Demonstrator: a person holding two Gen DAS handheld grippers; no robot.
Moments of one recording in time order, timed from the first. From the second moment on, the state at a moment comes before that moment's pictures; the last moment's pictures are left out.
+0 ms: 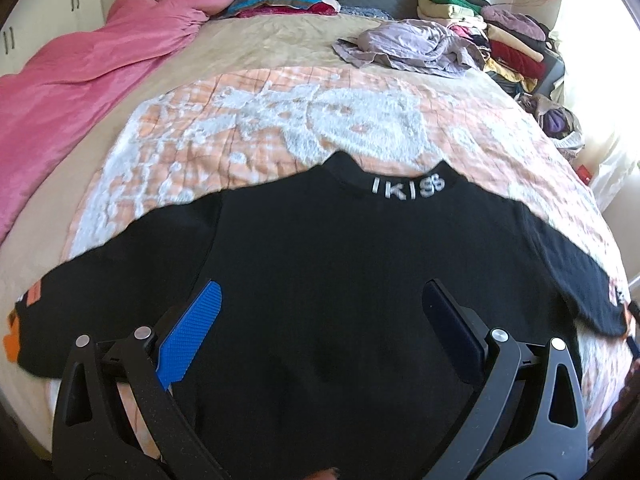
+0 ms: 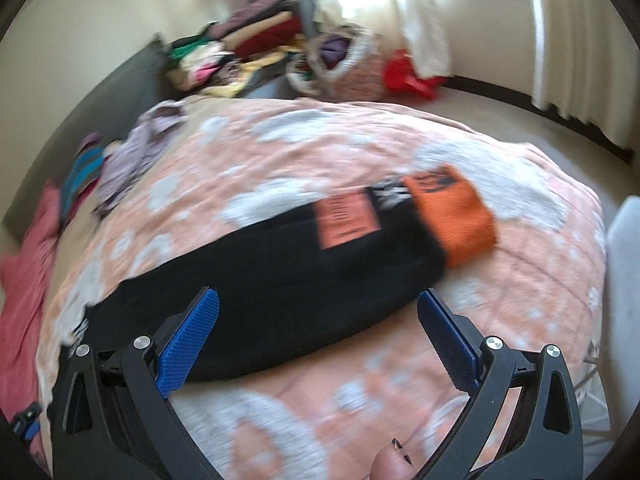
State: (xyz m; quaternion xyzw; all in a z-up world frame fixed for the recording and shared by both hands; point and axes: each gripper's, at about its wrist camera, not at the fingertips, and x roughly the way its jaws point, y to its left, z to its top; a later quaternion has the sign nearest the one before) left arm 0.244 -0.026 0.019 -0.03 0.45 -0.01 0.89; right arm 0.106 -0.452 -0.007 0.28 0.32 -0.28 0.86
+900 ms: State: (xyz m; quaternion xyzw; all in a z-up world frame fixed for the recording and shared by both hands) left arm 0.272 0.000 0.024 -0.05 0.44 -0.03 0.90; right arm 0.129 -0.470 0.013 0.35 0.22 -0.21 0.89
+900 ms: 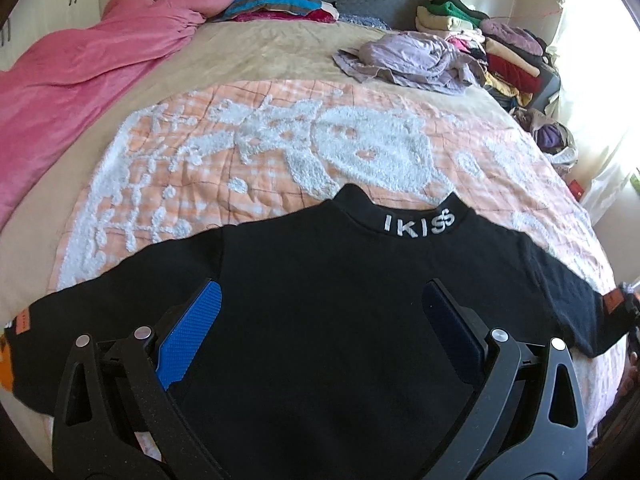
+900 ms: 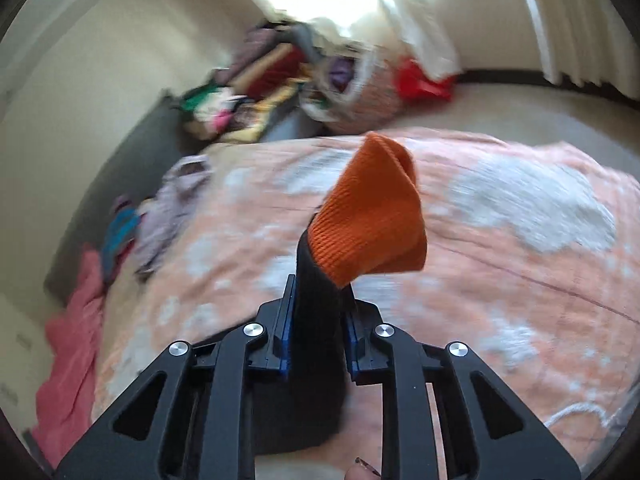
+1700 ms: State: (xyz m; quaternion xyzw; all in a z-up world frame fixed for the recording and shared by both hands) left arm 0.256 0.076 0.034 -0.20 0.45 -0.08 0.86; right arm 0.219 -0.188 0.072 0.18 0.27 0.10 0.94
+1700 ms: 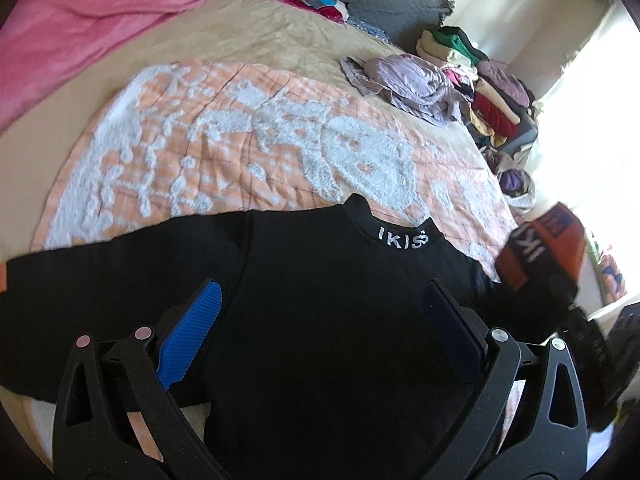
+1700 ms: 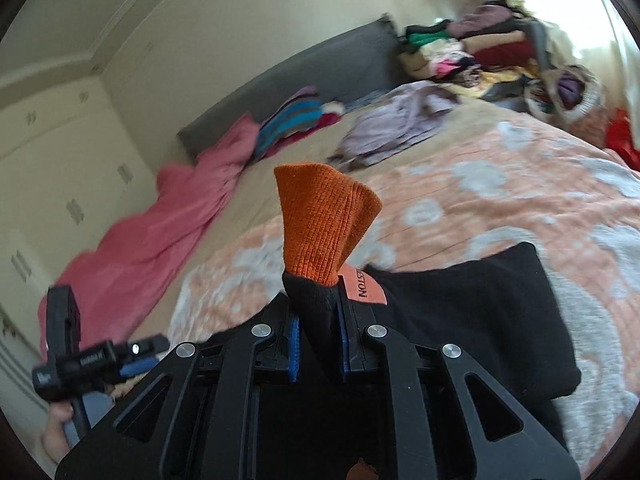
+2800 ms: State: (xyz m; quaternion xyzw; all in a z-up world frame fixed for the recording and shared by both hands) left arm 0.252 0.075 -0.045 -0.25 0.51 -0.14 0.81; right arm 0.183 -0.118 0.019 0.06 0.37 0.17 0.91
